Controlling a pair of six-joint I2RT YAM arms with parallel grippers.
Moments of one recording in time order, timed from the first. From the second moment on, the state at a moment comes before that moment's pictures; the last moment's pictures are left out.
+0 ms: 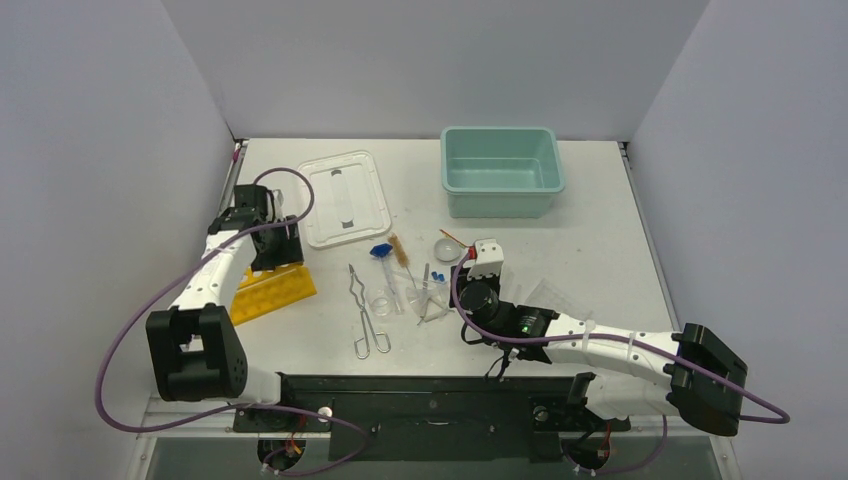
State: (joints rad) left arm 0.07 1.42 1.04 -0.72 0.00 -0.15; right arm 1.08 1.18 0.61 0.03 0.76 0.48
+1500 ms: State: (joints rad) left arm 0.07 1.39 1.25 -1.07 0.51 -0.06; right arm 1.06 1.71 1.19 -0.10 0.56 0.45
